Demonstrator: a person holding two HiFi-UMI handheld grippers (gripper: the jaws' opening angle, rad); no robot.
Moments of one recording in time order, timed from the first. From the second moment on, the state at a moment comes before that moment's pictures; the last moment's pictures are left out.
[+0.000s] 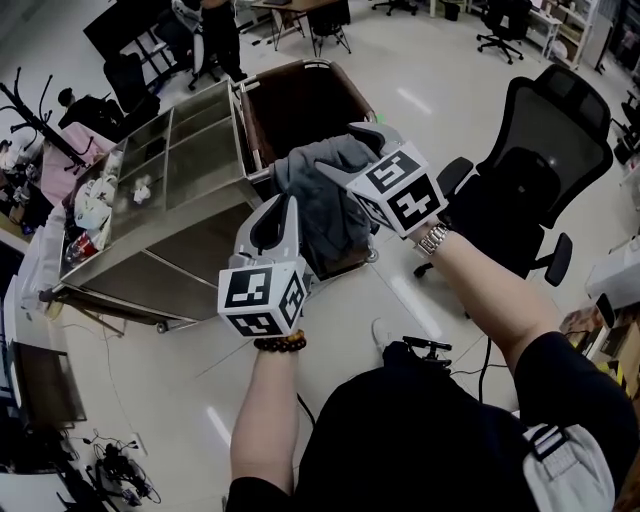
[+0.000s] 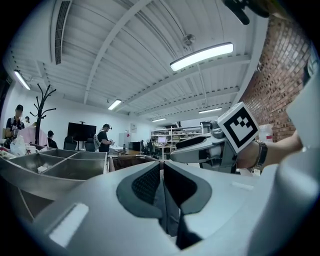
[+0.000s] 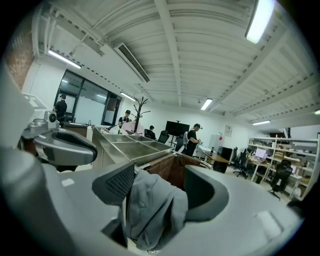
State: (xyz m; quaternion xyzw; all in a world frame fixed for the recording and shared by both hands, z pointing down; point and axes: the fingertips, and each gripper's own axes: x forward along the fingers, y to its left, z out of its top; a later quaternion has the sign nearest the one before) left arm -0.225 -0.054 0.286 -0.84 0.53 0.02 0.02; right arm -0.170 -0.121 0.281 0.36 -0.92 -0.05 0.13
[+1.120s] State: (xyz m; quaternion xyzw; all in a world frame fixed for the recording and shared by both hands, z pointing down) left arm -0.215 0.065 0.274 -0.87 0.50 0.02 0.06; right arm -0.159 0.053 0.285 0.38 -0.92 -0.09 0.08
